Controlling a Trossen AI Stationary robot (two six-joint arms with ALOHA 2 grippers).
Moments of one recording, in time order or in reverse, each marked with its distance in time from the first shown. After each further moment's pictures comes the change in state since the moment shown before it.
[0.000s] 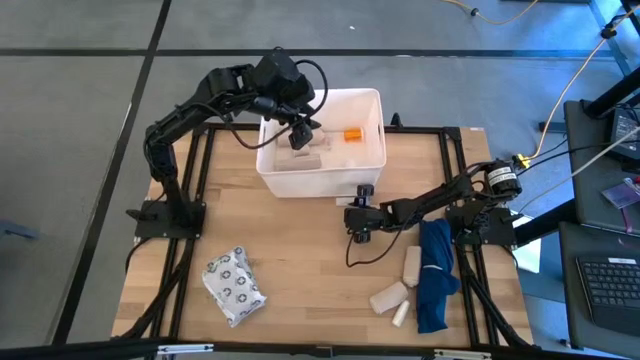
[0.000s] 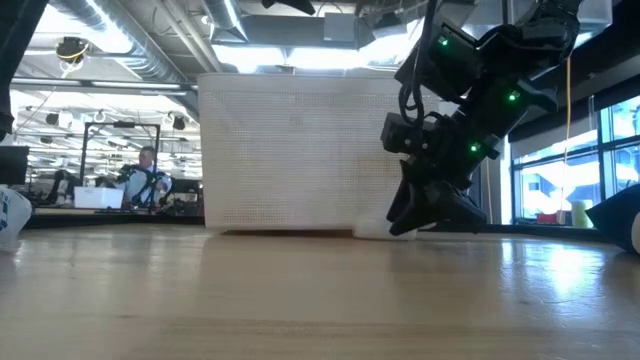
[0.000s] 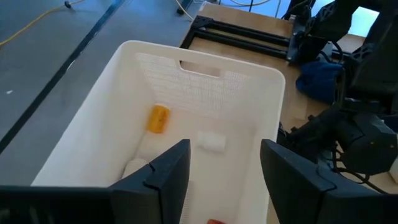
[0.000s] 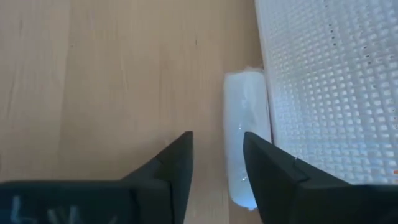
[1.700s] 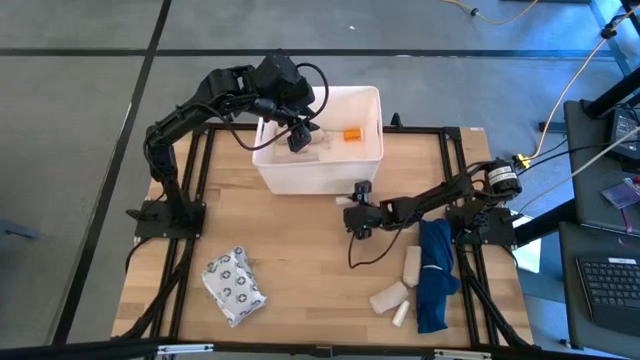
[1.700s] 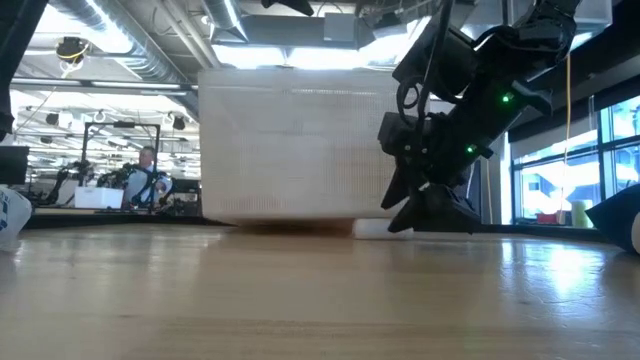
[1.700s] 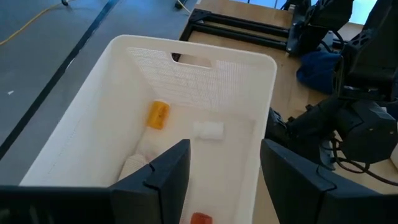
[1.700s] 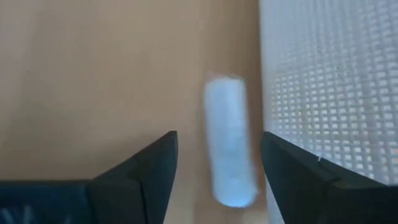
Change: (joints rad) left arm -0.006 0.001 0.000 -0.025 -0.002 0.026; right arm -0.022 -0.001 0.001 0.020 0.044 -0.156
